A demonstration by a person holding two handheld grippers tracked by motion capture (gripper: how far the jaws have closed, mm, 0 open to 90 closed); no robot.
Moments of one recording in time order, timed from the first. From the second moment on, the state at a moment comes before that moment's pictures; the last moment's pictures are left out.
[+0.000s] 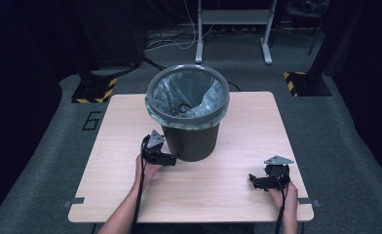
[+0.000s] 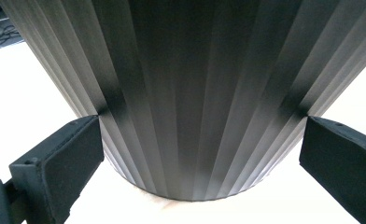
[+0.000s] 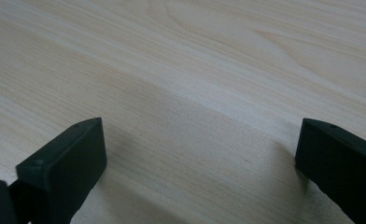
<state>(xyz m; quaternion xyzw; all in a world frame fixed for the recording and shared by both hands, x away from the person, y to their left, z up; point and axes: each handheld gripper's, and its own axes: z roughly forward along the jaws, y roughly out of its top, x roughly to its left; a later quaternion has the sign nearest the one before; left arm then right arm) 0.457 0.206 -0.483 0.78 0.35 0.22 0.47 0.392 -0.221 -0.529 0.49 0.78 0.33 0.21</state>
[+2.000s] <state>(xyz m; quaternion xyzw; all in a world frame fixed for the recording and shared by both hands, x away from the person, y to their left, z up) 0.501 0.214 -0.466 0.78 0.34 0.19 0.49 0.508 -0.074 -0.449 0.38 0.79 0.46 0.16</state>
